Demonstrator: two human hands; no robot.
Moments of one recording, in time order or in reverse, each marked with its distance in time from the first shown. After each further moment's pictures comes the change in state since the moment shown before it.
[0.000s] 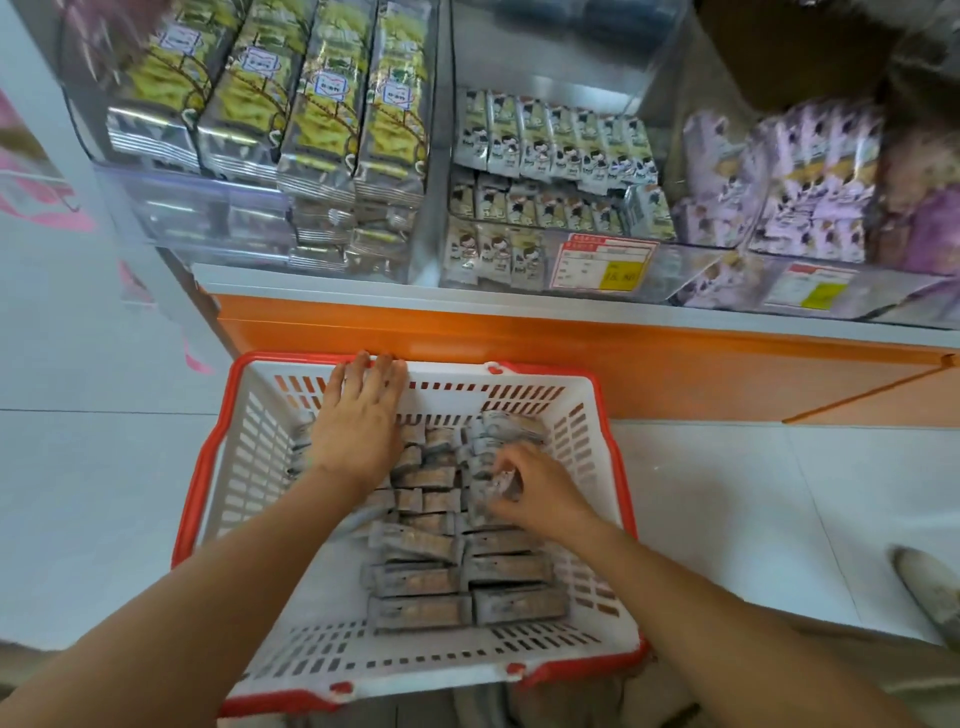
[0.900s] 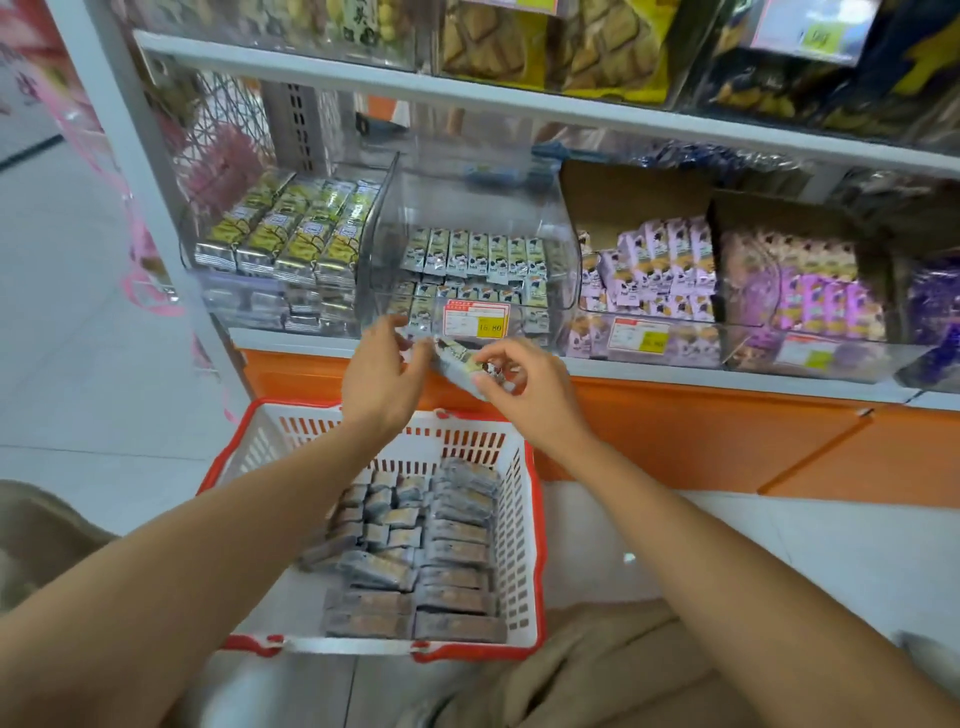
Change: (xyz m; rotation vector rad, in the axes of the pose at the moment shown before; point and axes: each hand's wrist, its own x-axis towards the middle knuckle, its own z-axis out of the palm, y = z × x) left_hand -0.042 0.117 -0.158 -0.845 0.566 -0.253; right_hand -0.061 -0.051 -0.170 0.217 0.582 -0.550
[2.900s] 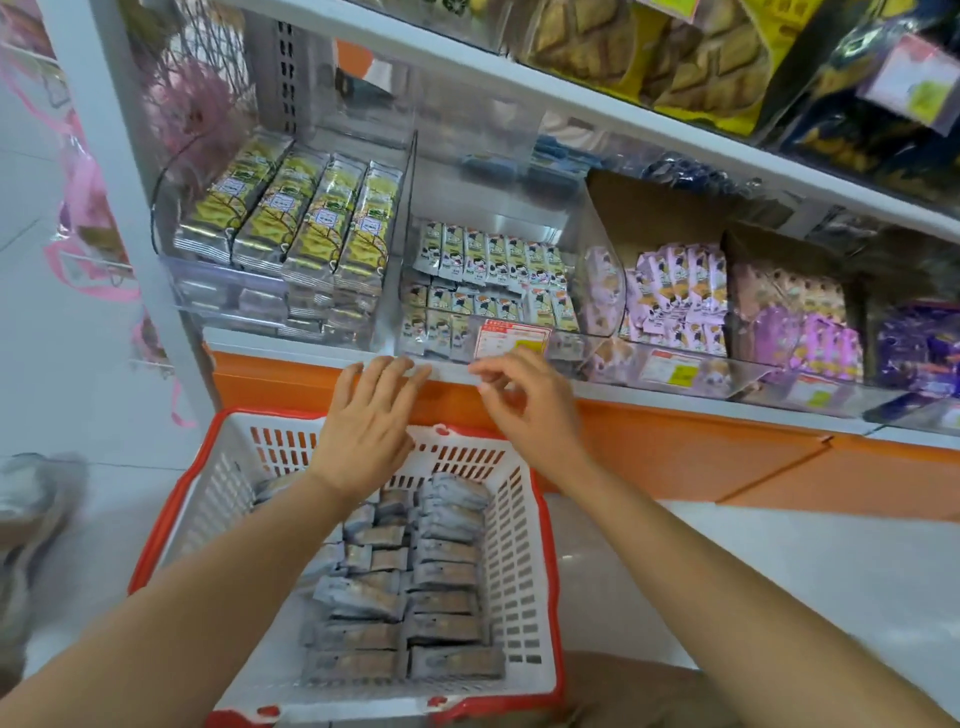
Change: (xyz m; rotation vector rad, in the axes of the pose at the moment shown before) left_hand 0.028 -0.109 0.011 0.687 -0.043 0.658; right_hand 0.030 -0.021 0.040 -0.170 -0.029 -0.033
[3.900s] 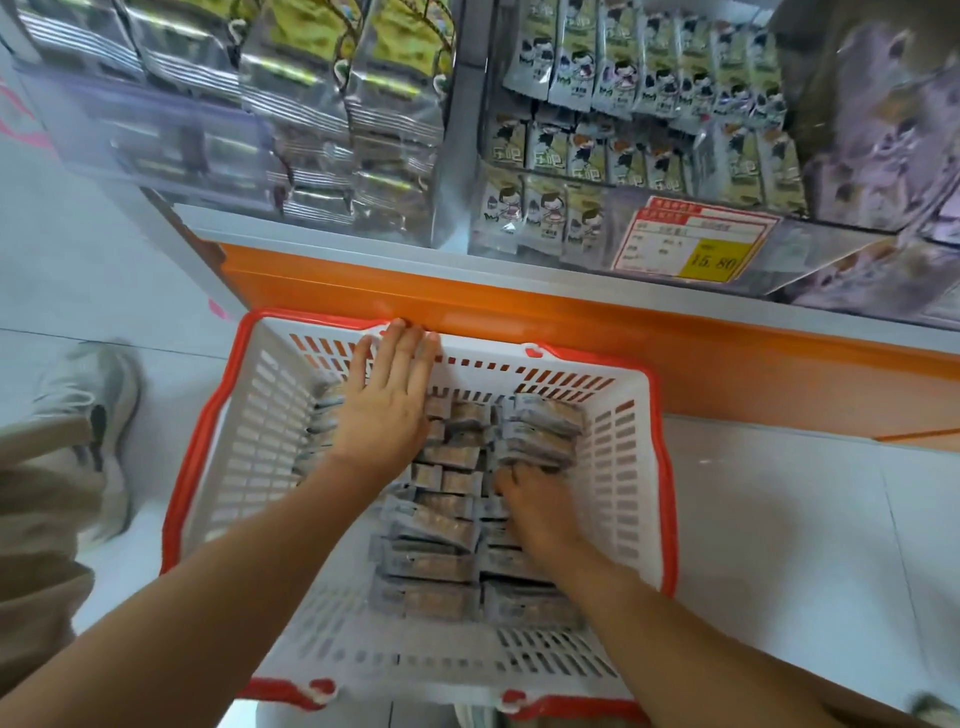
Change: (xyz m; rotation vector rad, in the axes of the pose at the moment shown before) left_hand -0.057 -0.027 0.112 0.085 -0.523 -0.175; right_hand -0.146 0.123 0.201 -0.491 -0.890 0.249
